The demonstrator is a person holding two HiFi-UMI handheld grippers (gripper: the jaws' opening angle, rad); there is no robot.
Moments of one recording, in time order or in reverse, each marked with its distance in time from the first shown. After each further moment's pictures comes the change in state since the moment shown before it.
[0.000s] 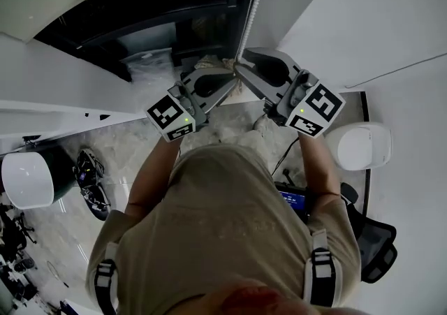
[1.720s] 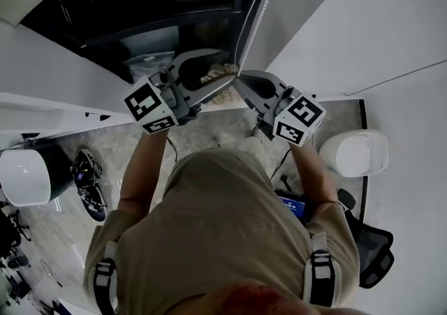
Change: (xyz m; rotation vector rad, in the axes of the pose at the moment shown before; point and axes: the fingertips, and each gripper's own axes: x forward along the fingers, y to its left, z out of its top) left arm -0.025 0.010 0.077 0.028 -0.111 -0.075; right arm 0.012 0.006 -0.067 0.087 0.139 -0.066
